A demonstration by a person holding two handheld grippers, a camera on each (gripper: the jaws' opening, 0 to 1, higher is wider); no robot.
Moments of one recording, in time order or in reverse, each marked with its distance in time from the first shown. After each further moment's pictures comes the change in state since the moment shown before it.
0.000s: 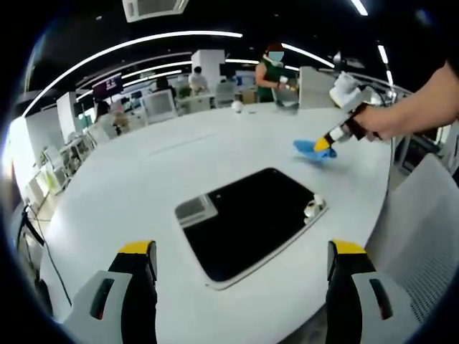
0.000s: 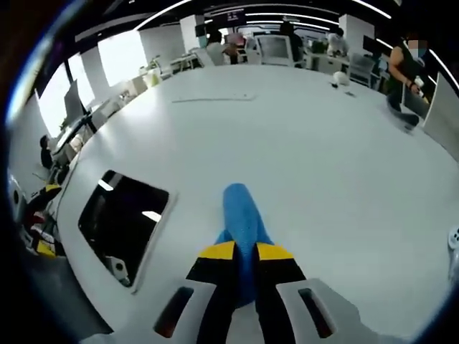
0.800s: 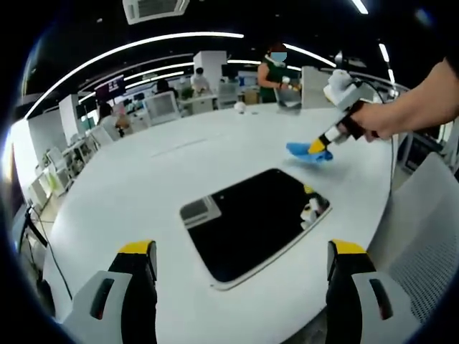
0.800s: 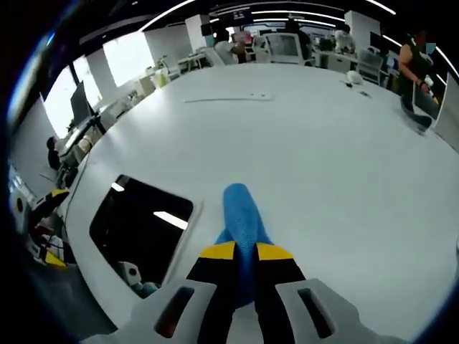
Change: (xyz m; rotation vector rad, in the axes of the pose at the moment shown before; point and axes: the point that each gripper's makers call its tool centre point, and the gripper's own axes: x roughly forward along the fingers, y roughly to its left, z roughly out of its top) left arm -0.001 0.003 0.002 0.008 -0.006 0.022; right arm 0.010 0.035 0.010 0.007 0.012 0.067
